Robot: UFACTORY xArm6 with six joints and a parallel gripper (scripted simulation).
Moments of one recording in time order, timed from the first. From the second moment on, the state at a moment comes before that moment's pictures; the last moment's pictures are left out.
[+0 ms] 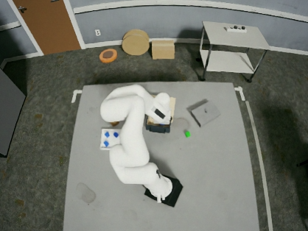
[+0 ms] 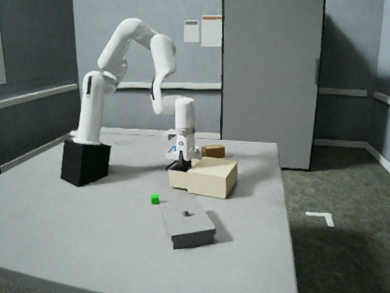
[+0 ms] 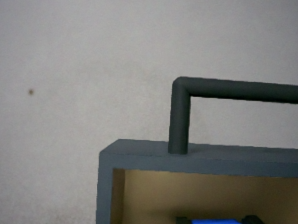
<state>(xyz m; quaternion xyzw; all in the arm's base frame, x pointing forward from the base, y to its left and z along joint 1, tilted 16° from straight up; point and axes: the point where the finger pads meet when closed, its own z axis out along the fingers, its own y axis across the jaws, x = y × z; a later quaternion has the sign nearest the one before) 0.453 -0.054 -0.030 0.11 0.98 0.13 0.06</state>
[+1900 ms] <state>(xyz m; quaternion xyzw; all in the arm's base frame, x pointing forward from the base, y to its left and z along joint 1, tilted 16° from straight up) 0.436 -0.025 0.094 0.16 0.98 0.13 0.05</state>
